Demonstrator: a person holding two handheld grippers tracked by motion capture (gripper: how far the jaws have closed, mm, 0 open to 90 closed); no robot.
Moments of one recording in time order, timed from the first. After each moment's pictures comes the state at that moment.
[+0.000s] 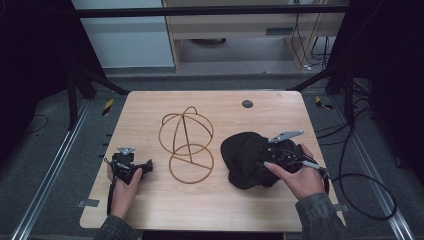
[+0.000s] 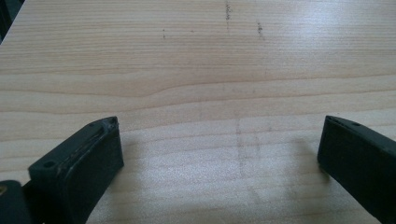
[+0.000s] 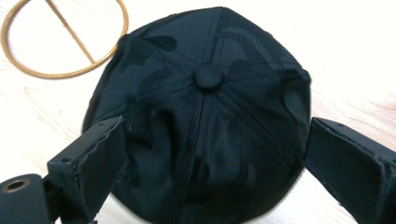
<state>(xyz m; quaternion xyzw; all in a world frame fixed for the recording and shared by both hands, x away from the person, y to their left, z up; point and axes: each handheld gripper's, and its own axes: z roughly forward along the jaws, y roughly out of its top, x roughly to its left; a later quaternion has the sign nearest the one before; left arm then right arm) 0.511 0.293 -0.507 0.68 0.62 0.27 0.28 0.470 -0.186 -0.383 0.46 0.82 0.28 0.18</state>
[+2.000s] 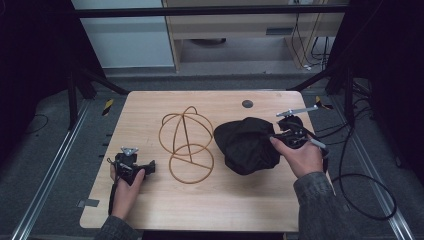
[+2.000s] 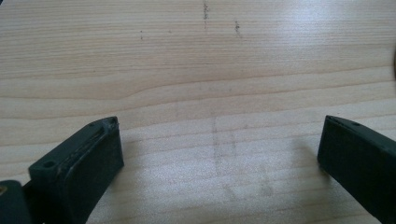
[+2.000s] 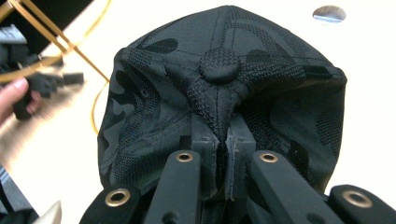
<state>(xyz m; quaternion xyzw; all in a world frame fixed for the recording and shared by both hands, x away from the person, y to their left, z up) 0.510 0.286 -0.508 0.70 0.60 0.26 0.29 0.500 -0.199 -0.333 0.49 0.77 0.39 0.09</state>
